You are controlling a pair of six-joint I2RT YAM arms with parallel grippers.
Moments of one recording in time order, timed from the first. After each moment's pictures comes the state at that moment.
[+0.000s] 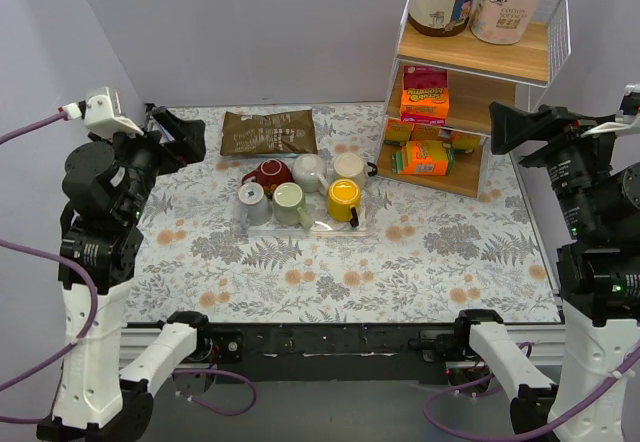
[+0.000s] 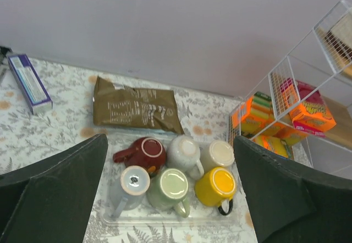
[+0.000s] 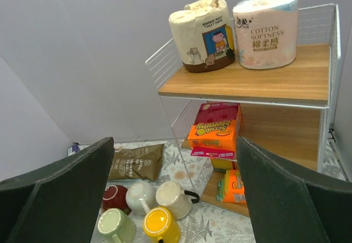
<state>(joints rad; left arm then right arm) -0.15 0.86 1.46 -0.59 -0.05 -0.38 0.06 0.82 1.59 -0.53 -0.13 0.33</state>
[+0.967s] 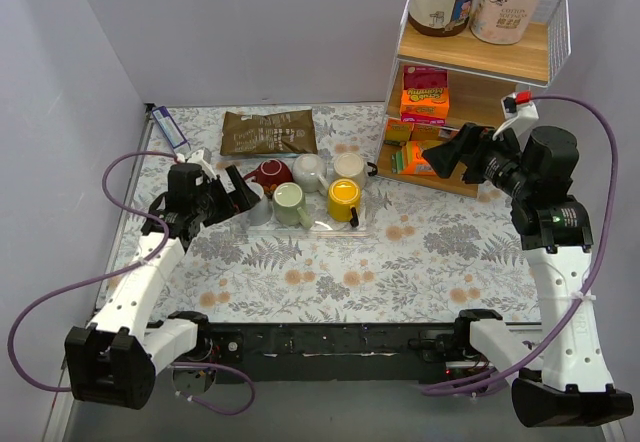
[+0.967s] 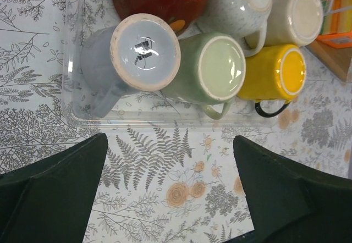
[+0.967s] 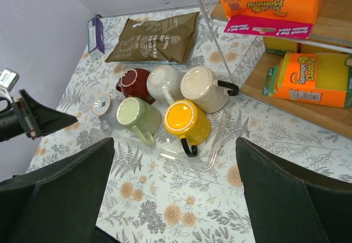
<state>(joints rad) -0.15 1.01 0.80 -0.42 0.22 -0.56 0.06 0.93 1.27 -0.62 -0.45 0.36</state>
